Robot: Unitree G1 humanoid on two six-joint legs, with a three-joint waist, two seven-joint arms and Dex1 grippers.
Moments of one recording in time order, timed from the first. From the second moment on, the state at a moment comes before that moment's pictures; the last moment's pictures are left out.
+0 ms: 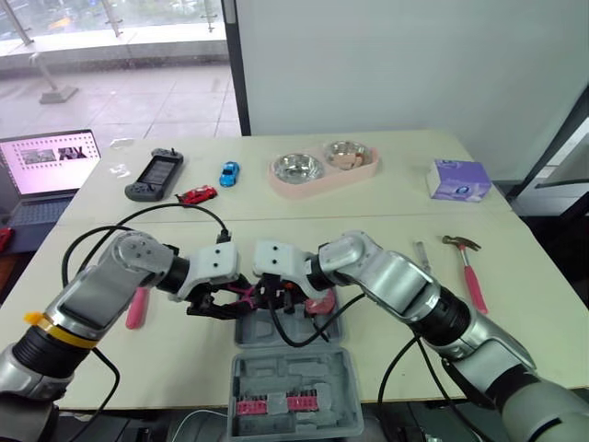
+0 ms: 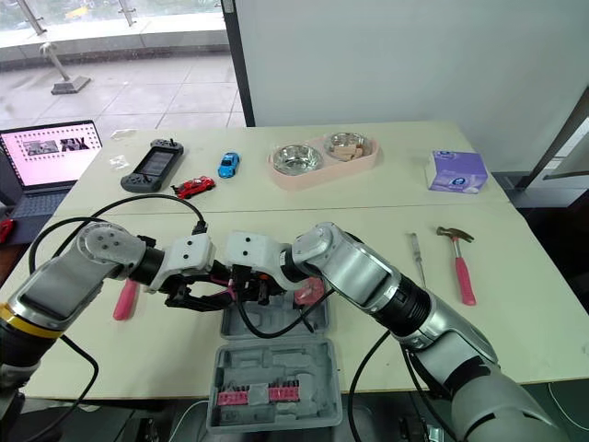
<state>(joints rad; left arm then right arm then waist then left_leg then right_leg) -0.51 0.92 -0.30 -0.25 -0.23 0.52 -1.28 -0.88 -0.41 0.66 -0.25 0.20 0.98 0.91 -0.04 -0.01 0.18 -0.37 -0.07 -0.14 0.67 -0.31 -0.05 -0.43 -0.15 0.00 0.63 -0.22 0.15</state>
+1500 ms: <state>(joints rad) 0.23 0.81 0.40 -0.21 -0.53 0.14 -1.34 -0.82 -0.65 0.70 -0.40 0.14 0.98 1.01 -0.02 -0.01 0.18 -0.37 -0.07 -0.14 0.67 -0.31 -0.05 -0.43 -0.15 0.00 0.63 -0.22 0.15</state>
